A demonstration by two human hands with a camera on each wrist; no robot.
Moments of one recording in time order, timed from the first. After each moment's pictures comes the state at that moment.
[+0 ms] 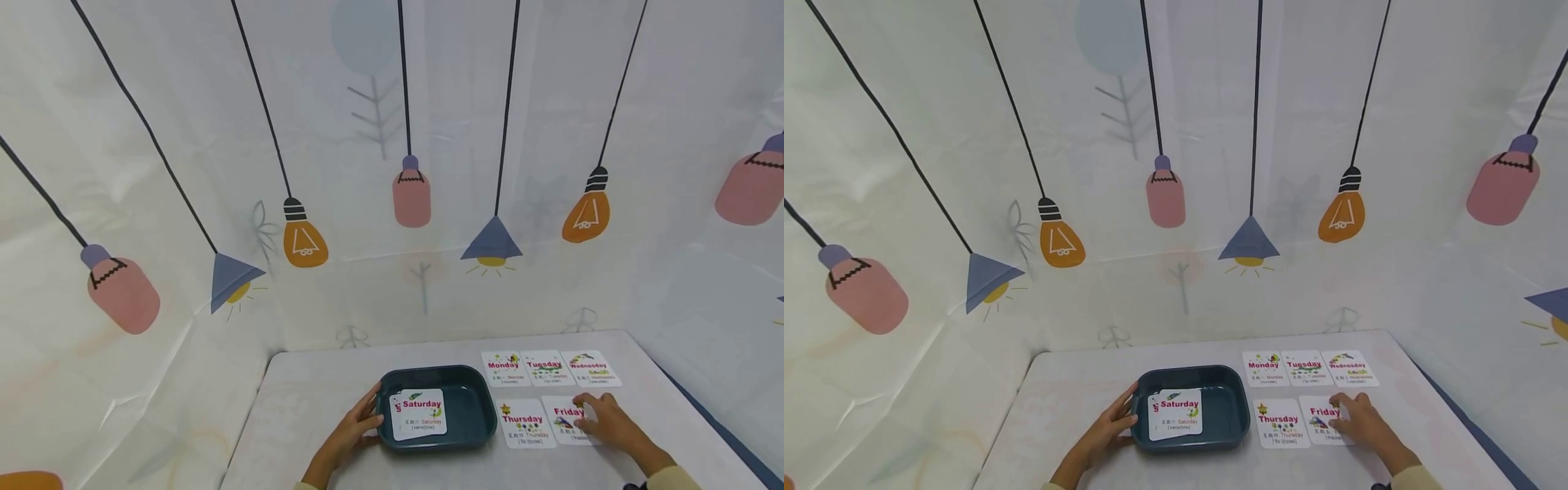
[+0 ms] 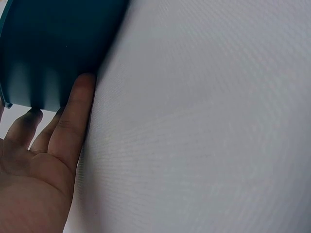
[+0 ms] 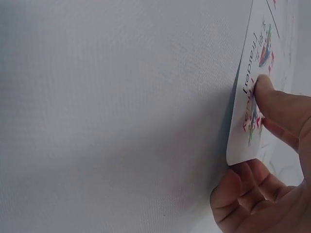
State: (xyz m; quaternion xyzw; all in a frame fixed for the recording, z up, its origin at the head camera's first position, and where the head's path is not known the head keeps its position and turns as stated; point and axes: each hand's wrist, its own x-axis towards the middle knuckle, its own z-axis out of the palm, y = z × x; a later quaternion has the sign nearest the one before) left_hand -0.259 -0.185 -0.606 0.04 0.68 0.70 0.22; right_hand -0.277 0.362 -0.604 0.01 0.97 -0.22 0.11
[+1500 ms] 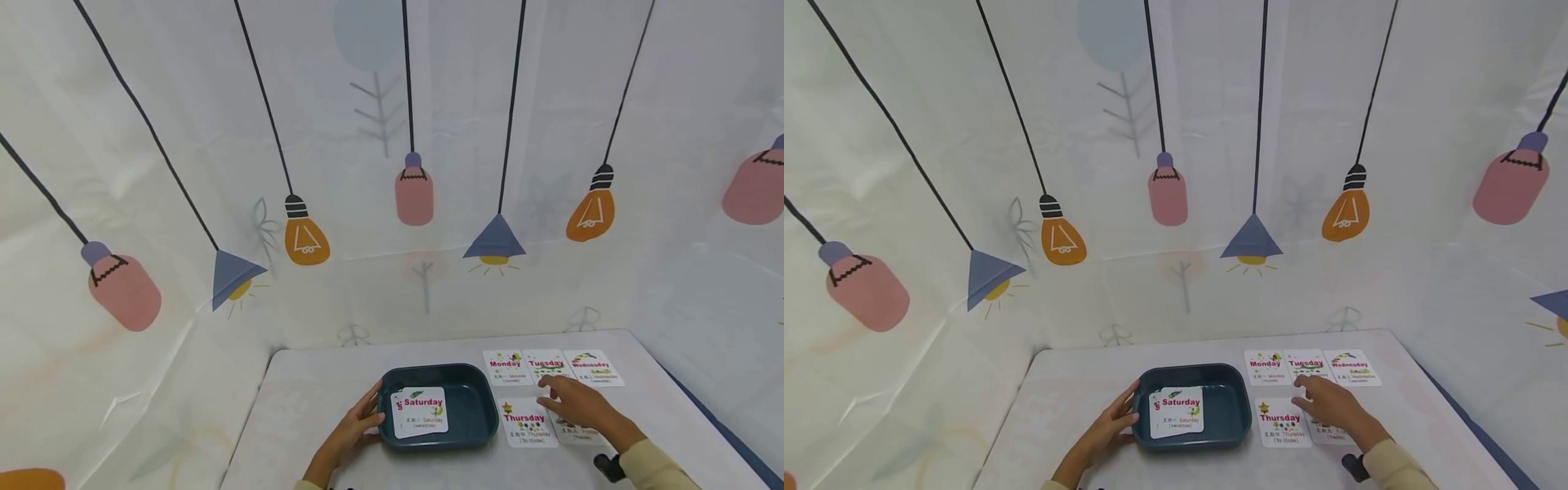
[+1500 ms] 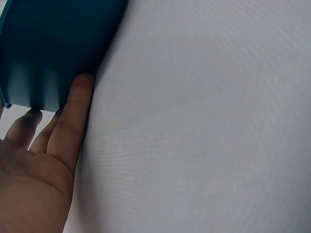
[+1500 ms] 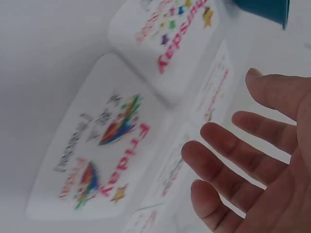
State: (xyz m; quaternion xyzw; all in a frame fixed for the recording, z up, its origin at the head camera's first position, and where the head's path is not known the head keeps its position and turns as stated) left_hand -0.261 -0.185 -0.607 0.03 0.69 0.69 0.22; right_hand -0.286 0.292 -0.545 -0.10 0.98 -0.17 0.09
